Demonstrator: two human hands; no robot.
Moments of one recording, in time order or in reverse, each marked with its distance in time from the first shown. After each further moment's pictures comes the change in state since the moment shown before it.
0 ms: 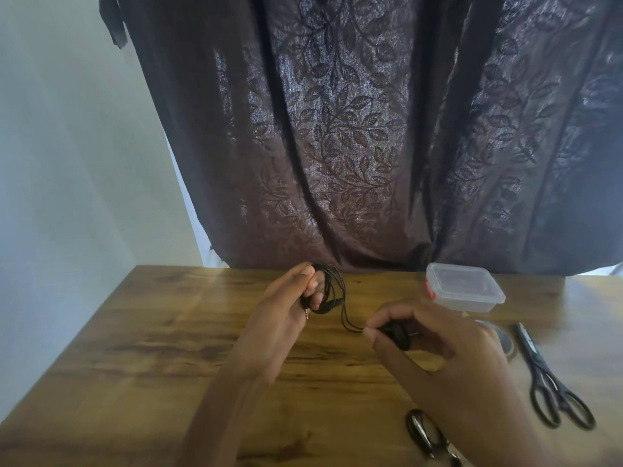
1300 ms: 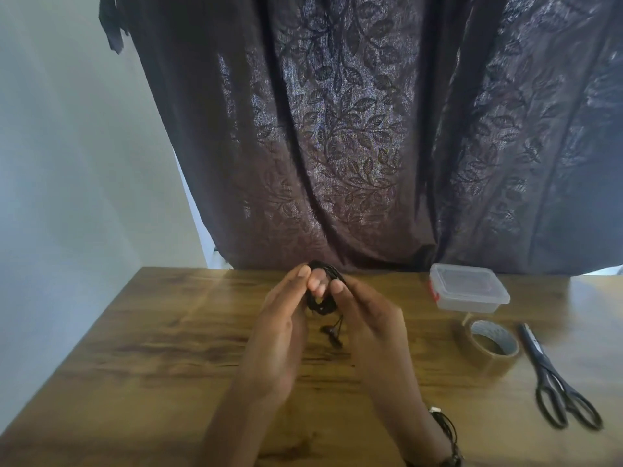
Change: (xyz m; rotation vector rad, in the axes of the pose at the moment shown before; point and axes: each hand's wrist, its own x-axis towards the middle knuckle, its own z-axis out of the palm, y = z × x) left_hand -0.015 -0.001 0.007 -0.005 -0.008 0.119; right_hand 0.025 0.019 0.075 0.412 0.109 0.224
